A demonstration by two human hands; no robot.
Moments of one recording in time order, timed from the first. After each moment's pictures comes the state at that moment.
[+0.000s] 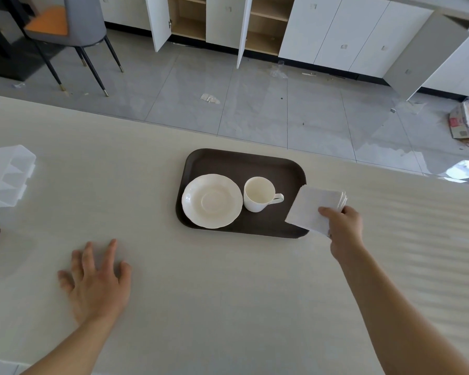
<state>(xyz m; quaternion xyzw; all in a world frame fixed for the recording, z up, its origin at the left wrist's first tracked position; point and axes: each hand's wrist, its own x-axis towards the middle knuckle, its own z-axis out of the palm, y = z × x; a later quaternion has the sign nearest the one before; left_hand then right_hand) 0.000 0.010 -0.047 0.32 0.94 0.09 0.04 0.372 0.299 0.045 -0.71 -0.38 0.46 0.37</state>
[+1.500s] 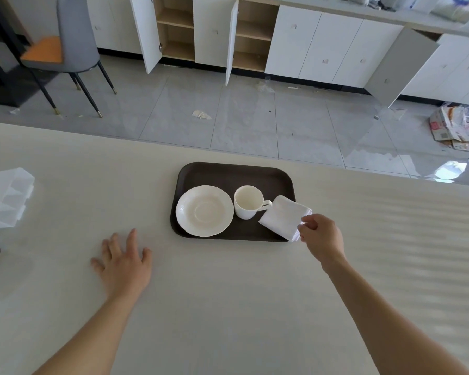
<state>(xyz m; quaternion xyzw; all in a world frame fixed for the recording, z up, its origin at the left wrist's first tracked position) 0.017 0.077 -0.026 0.35 0.93 0.12 0.10 0.374 0.265 0.050 -0.70 -0.58 0.35 0.22</state>
